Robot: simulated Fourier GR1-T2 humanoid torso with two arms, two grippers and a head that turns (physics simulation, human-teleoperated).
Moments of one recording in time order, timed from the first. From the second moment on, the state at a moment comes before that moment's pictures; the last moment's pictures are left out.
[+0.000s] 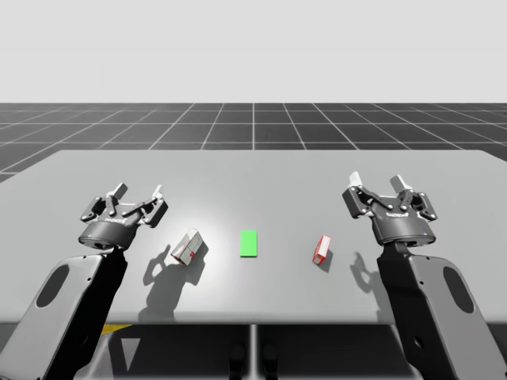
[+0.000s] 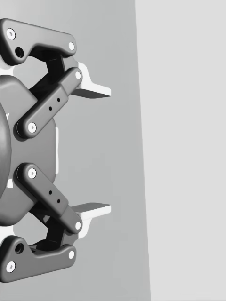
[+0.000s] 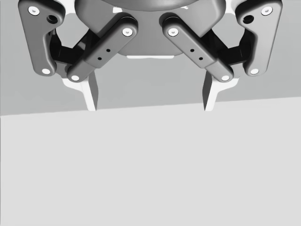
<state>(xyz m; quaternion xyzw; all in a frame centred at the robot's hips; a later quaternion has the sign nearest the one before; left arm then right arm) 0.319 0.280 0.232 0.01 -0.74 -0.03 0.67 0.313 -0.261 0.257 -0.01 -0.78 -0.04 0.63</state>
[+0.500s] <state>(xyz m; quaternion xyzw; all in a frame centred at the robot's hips) 0.319 0.280 0.233 0.01 -0.74 -0.03 0.67 0.313 -0.261 0.256 -0.02 -0.78 -0.03 0.62</state>
